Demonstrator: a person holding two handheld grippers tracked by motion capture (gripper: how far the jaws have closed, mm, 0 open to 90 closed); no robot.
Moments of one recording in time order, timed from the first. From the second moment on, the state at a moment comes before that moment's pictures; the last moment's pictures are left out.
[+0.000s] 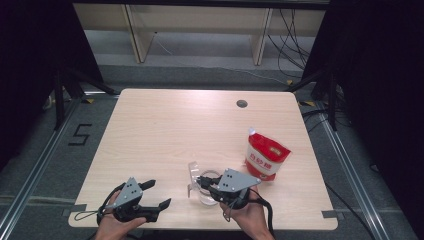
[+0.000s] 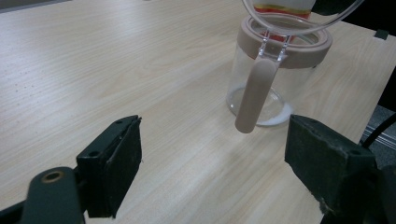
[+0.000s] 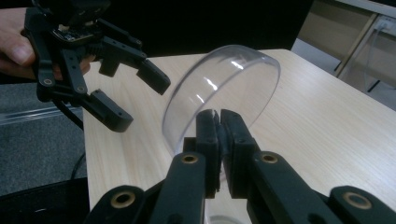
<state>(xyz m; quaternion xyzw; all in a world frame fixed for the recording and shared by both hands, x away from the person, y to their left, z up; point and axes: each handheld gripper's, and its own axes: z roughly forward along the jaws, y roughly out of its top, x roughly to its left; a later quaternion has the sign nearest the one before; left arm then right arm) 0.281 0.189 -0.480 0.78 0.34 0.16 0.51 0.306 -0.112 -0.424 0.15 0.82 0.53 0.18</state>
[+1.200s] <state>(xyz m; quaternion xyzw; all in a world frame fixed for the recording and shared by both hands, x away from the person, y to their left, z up) 0.283 0.187 -0.483 0.78 0.35 0.16 0.49 0.273 -0.250 -0.463 0.30 0.78 0.51 0.20</state>
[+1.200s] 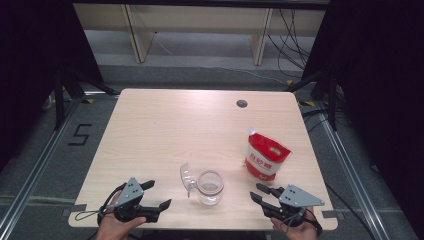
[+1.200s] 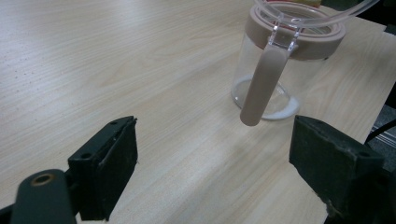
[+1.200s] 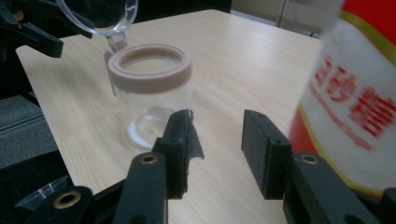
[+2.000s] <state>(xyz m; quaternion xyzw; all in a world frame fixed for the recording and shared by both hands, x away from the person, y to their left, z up) 0.285 0.186 -0.484 0.77 0.36 0.15 0.50 0.273 -0.306 -0.473 0.38 0.73 0.50 0.25</state>
